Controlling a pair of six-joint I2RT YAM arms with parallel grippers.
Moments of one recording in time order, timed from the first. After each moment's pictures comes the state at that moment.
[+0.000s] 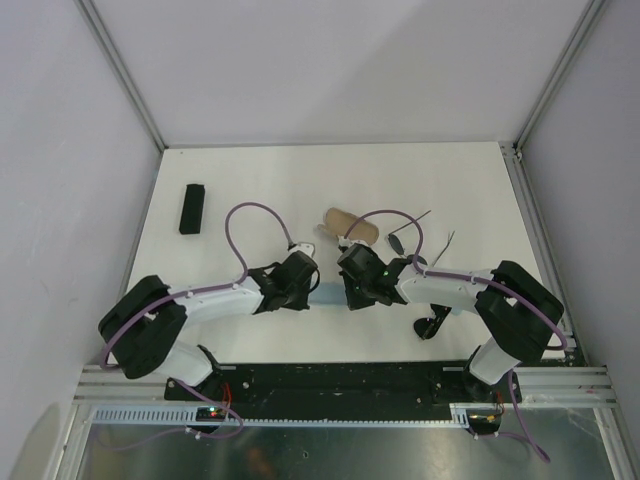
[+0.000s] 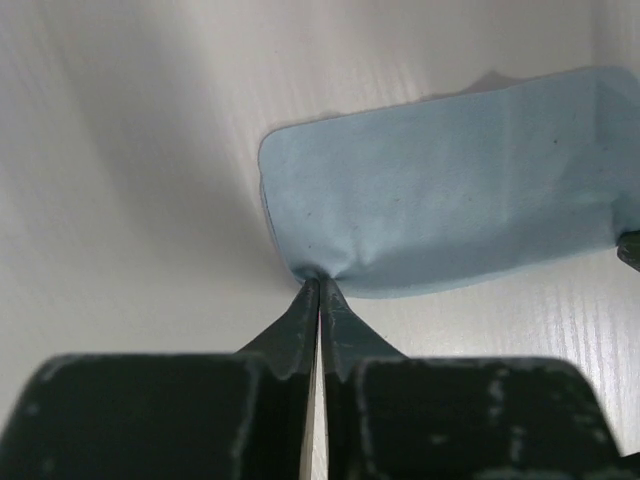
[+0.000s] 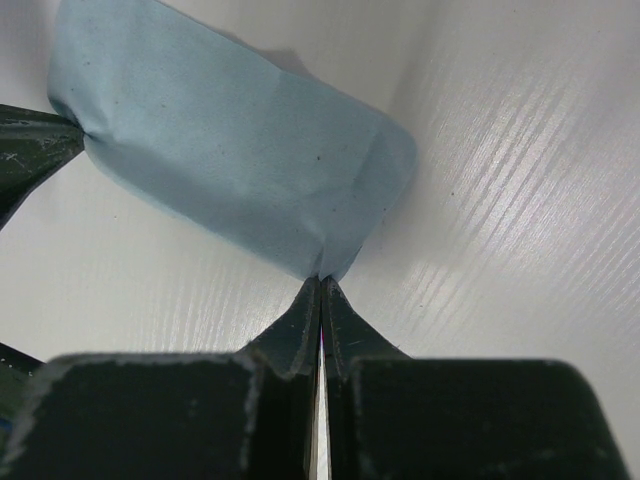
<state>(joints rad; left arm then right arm) -0.85 1.46 0.66 -0.27 -0.20 -0.57 0.92 1.60 0.89 -0.32 0.06 0.59</state>
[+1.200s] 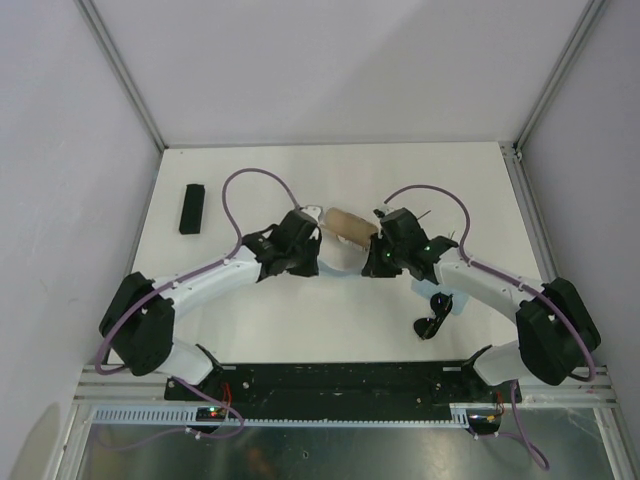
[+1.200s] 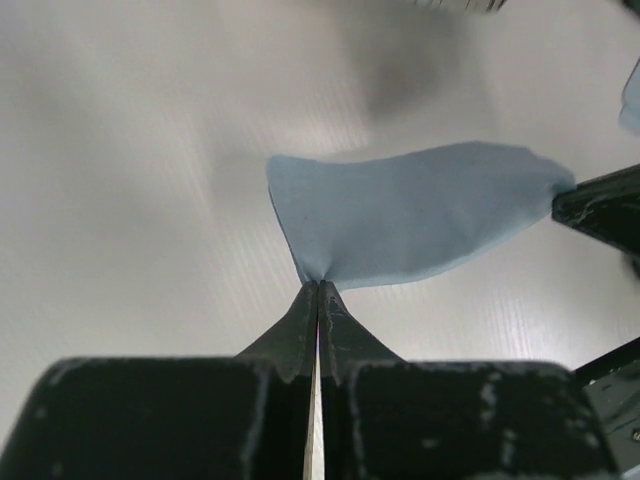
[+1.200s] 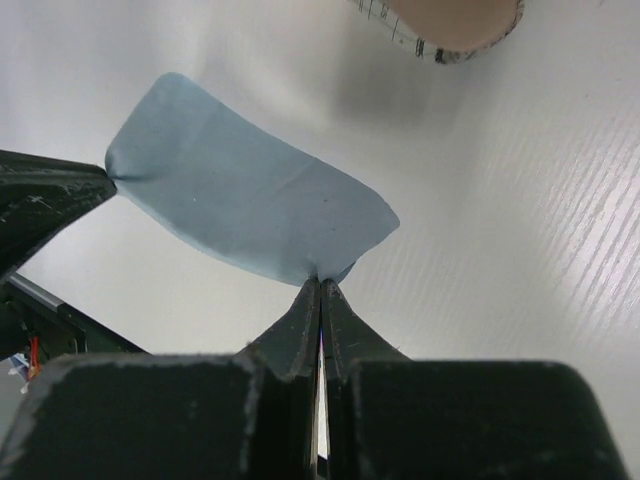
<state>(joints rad) -0.74 1.46 0.97 -0.44 -0.05 -0.49 0.65 1.41 0.89 -0.33 -0.14 0.58</state>
